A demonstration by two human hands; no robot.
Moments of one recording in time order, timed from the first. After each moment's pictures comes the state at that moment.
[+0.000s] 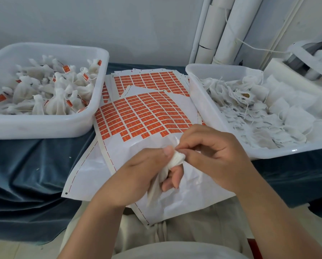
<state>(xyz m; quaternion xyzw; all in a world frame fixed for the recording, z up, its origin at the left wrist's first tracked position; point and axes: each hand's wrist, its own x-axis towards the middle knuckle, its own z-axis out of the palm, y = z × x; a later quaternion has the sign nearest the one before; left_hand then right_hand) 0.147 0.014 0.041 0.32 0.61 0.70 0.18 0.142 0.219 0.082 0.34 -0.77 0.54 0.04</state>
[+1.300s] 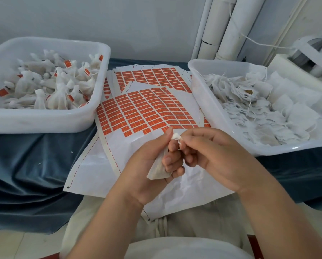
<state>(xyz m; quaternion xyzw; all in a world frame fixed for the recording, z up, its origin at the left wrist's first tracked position) 0.152 0.040 0.043 0.06 0.35 0.89 0.28 0.139 0.217 0.080 0.14 -0.71 0.67 -0.18</state>
